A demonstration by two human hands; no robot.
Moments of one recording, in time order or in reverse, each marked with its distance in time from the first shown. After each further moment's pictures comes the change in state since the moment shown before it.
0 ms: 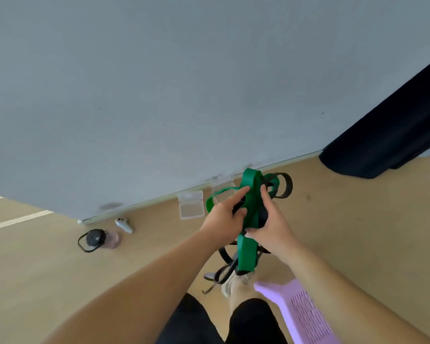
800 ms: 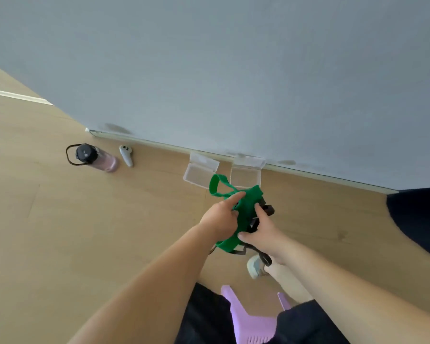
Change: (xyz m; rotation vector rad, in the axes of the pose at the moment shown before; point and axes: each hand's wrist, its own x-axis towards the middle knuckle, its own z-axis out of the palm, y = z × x) left_hand 0.197 -0.157 0.108 0.054 0.174 -0.455; right_hand 0.249 0.167 -0.014 -0.343 -0.579 0.263
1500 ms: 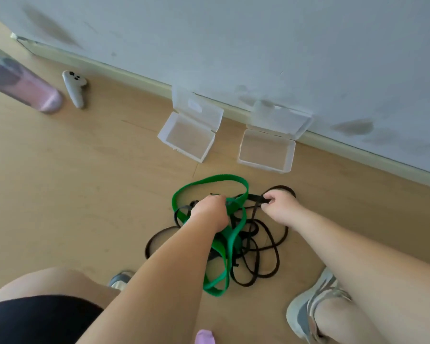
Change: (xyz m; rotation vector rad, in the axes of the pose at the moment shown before) left_hand 0.338 -0.227 0.218 0.342 -0.024 -0.250; right_hand 0.411 0.208 -0.039 -0.551 0.064 0.031
